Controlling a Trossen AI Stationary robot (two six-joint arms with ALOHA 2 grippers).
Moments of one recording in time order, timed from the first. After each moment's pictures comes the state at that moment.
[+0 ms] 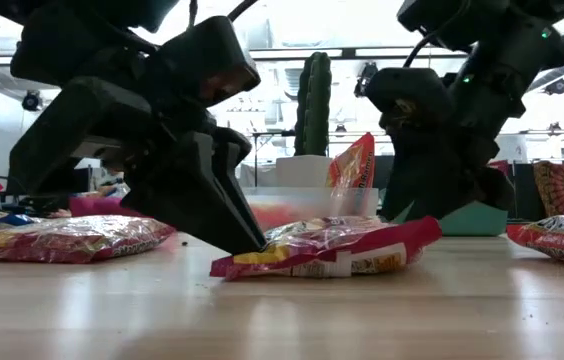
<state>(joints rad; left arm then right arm) -0.44 1.92 0.96 0.14 -0.24 -0.13 0.30 1.64 0.79 -0.11 0.20 1.19</state>
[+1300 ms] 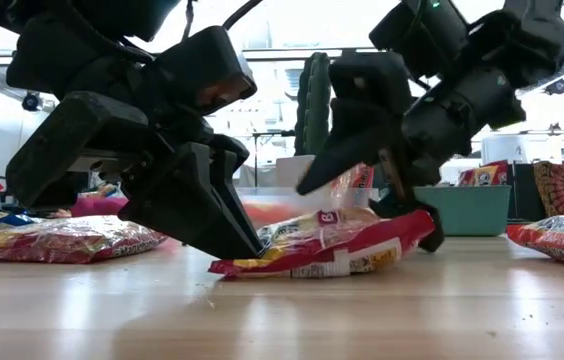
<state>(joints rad) -0.44 1.94 0.93 0.15 -0.24 -0.14 0.24 1.86 0.76 0.50 -0.03 1.05</state>
